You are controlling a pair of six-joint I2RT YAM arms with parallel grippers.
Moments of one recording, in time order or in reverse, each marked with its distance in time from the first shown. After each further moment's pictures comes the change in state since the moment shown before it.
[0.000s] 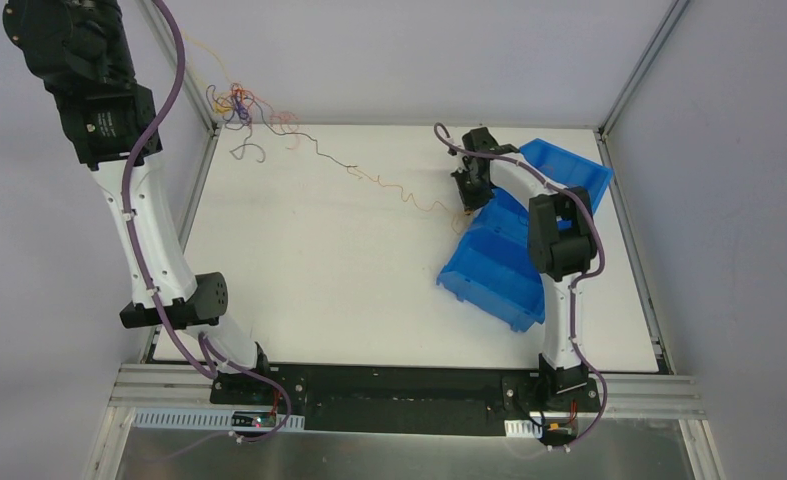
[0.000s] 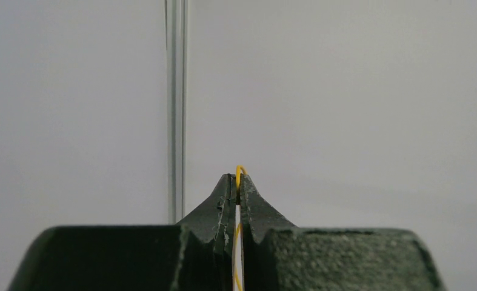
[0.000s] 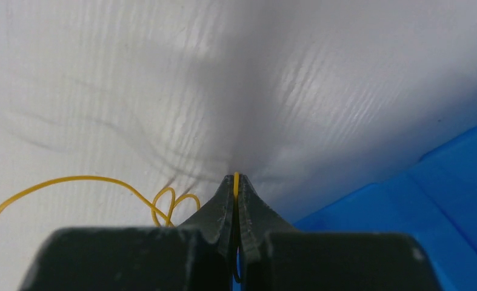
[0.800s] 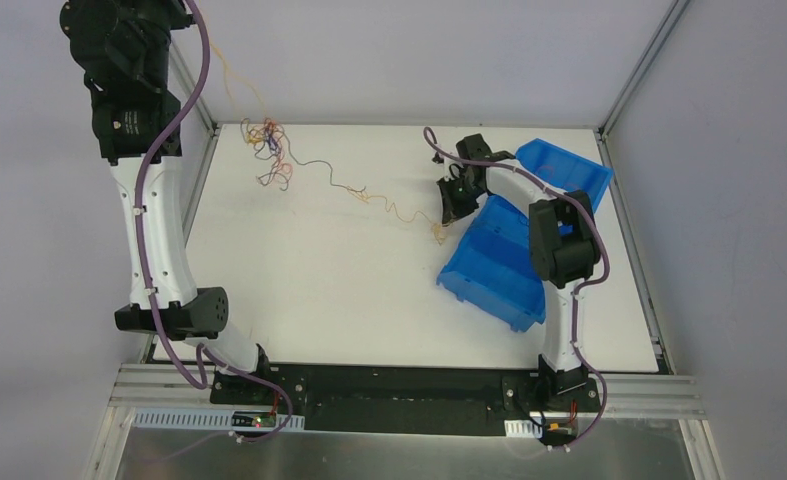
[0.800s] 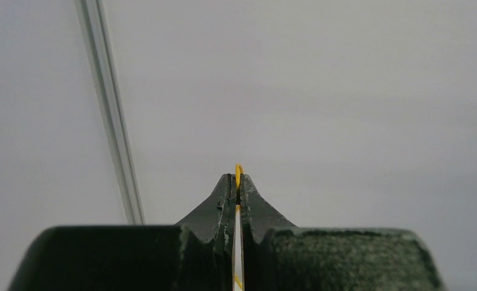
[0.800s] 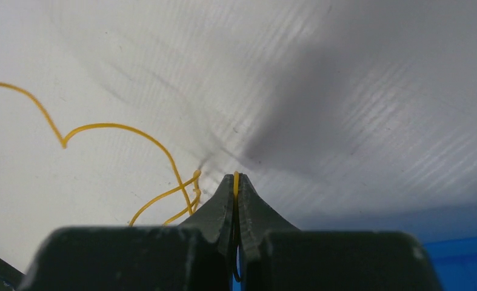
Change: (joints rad) left arm -0.095 -0.082 -0.245 -0.077 0.096 -0.035; right arm 0.046 -0.061 -0.092 0.032 -0.299 -0.003
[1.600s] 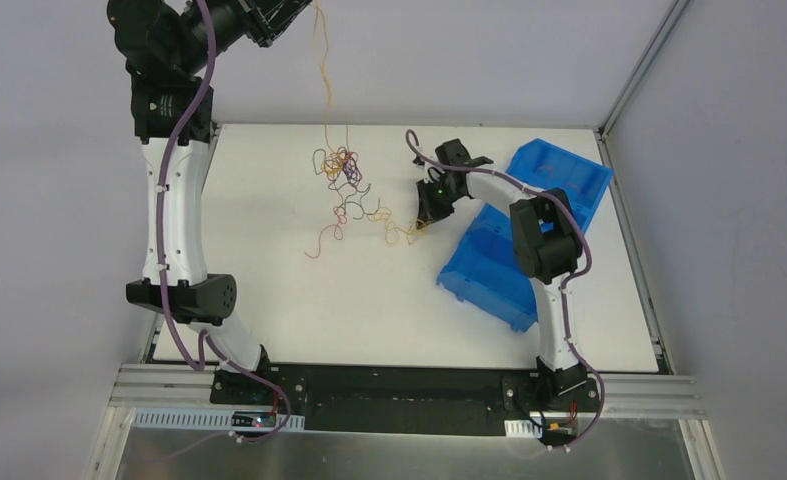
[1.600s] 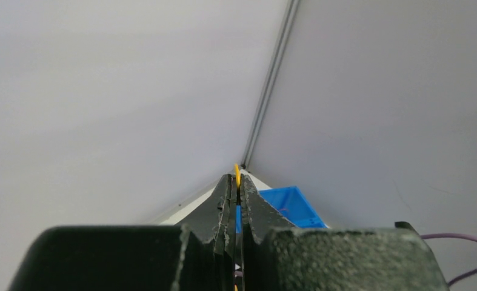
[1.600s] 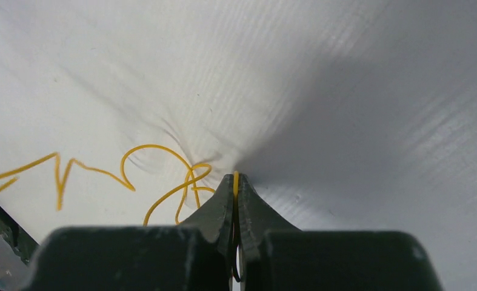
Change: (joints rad) left arm -0.108 0.097 0.032 0.151 0.787 -0.525; right arm 0.072 0.100 0.058 0.102 -0.116 0.151
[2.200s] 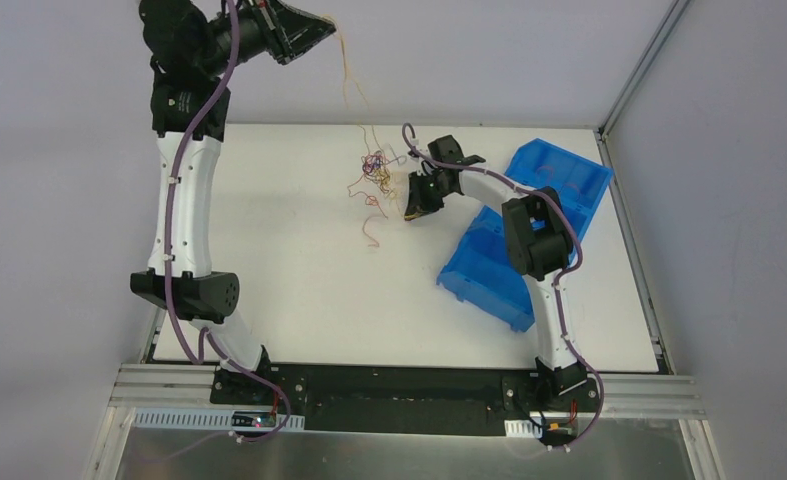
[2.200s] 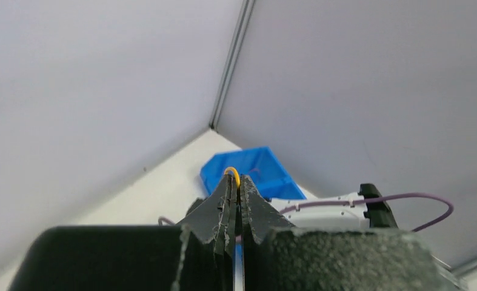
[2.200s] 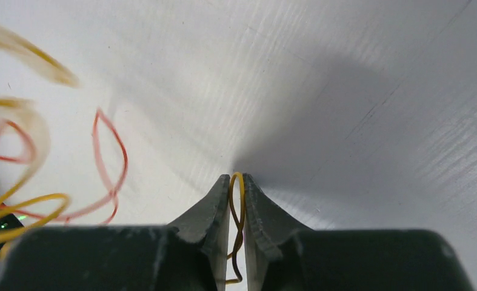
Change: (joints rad) left arm -0.043 0.018 -0.103 -0.079 0.114 0.027; right arm 0.016 0.069 0.086 0.071 -0.005 0.122
